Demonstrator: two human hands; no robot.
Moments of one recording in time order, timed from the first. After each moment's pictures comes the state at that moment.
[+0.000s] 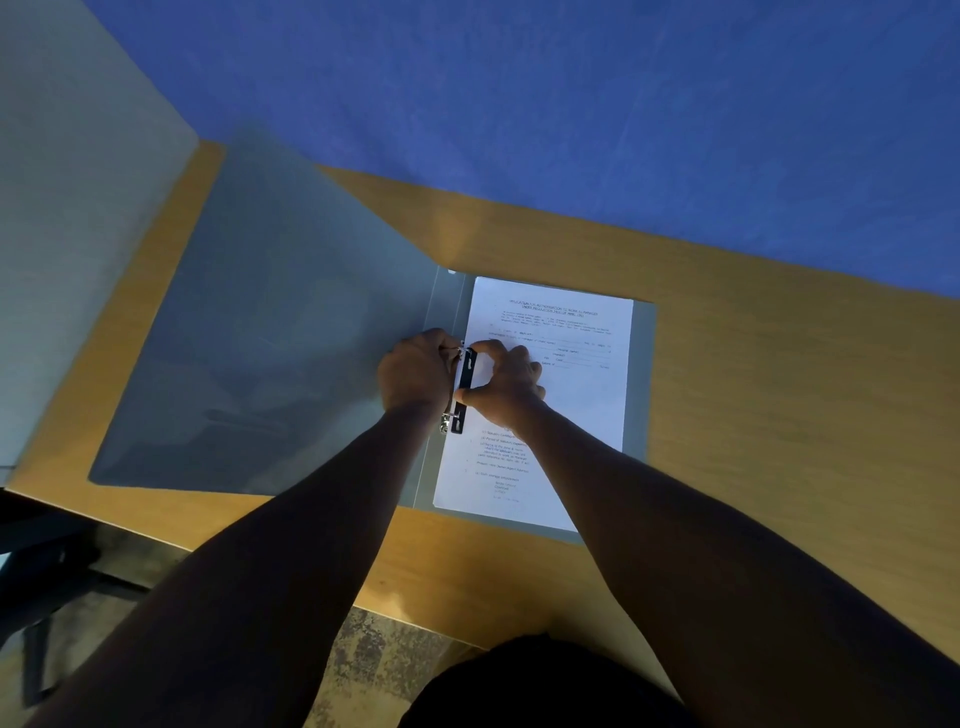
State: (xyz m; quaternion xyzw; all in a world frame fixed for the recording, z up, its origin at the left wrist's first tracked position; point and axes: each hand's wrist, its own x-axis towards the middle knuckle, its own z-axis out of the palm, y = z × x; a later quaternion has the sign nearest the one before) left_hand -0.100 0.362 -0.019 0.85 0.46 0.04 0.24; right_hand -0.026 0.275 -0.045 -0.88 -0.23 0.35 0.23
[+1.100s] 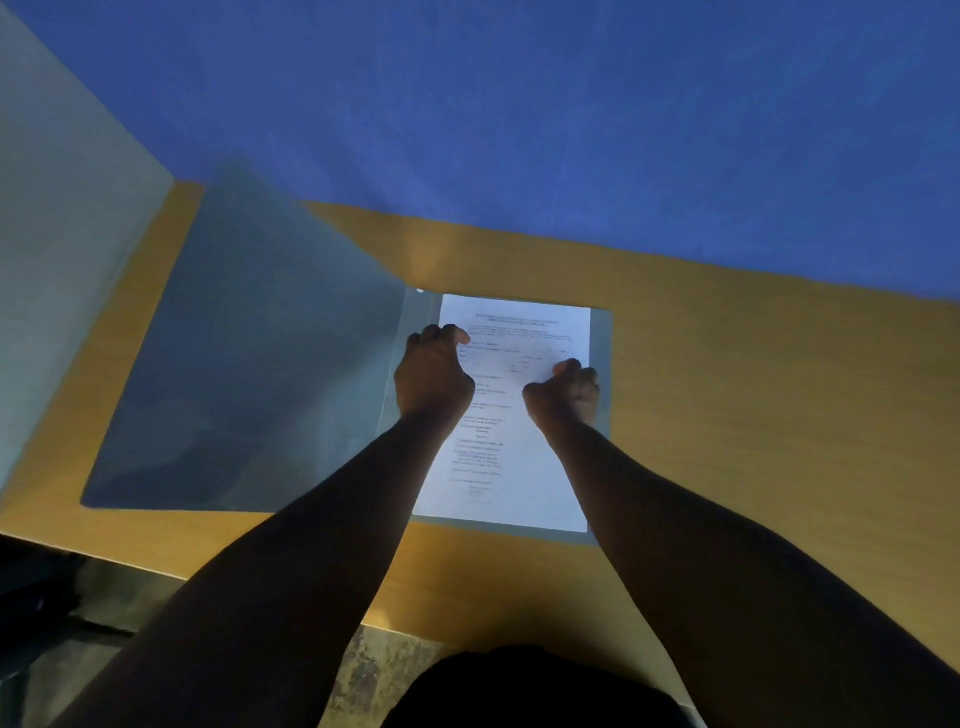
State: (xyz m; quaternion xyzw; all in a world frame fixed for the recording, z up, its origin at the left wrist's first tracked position) left_hand -0.070 0.322 0.004 0.90 0.39 0.05 0.19; right_hand 0.015 0.206 -0.027 -0.93 0.02 0.25 0.26
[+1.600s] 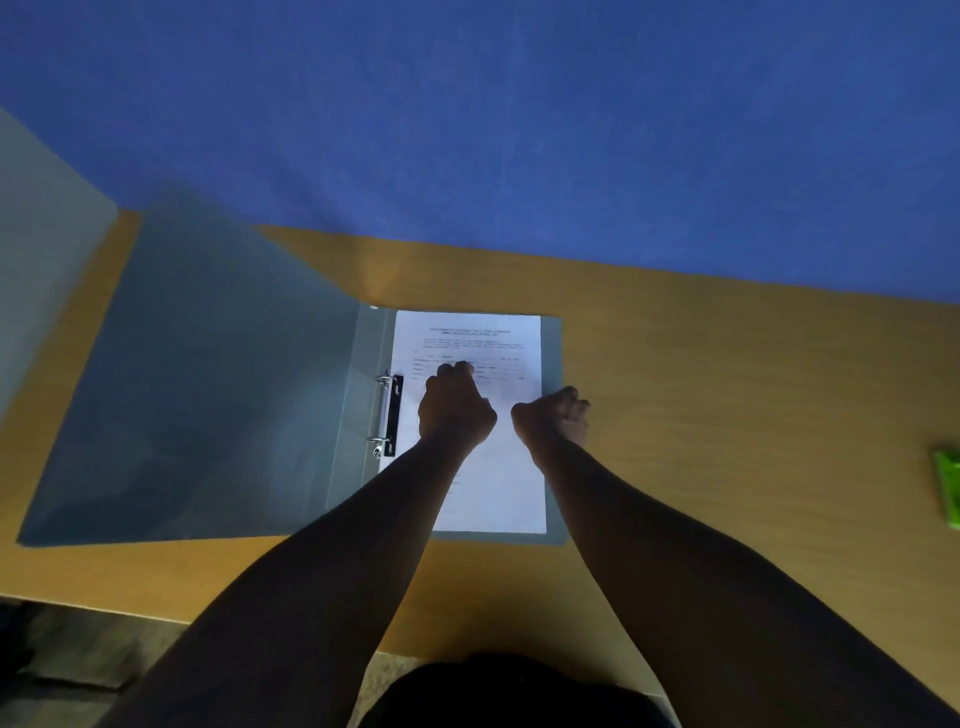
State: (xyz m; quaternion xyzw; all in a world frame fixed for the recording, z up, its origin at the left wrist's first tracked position) left_hand -0.037 0.262 -0.009 0.88 0.38 -0.09 0.28; right_hand 0.018 0.169 -0.016 -0.92 0.12 0.28 0.24
